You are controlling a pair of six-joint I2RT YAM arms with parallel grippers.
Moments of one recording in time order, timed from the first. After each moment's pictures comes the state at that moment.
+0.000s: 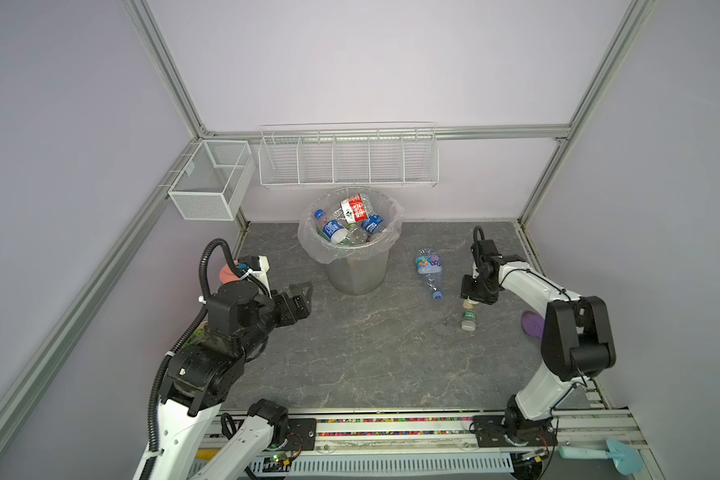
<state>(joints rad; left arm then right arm) -0.42 0.73 1.18 -0.92 -0.05 -0.51 0.17 1.69 1.21 -0.81 0.02 0.38</state>
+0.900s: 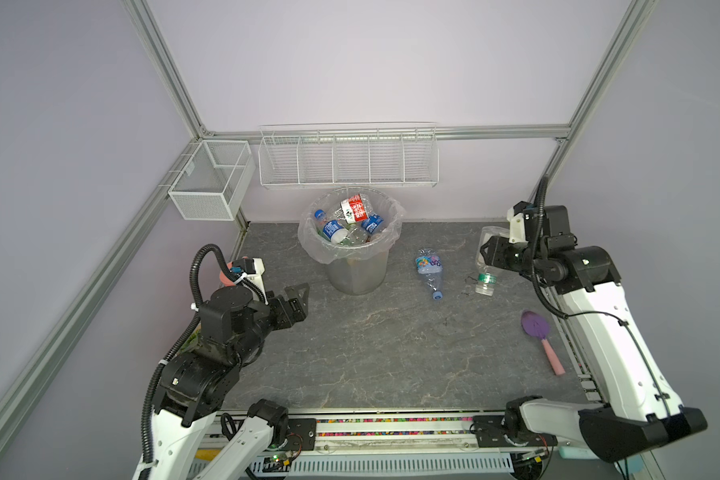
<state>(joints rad) -0.42 0.70 1.19 -0.93 -0.06 -0.51 0.26 1.28 1.66 -1.10 0.01 0.37</state>
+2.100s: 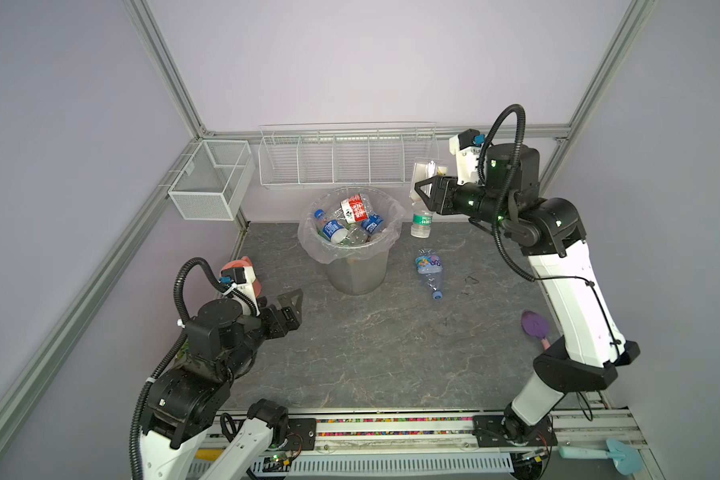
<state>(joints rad) -0.42 0.62 1.18 -0.96 -0.08 -0.50 0.60 1.72 2.43 -1.00 -0.07 0.38</state>
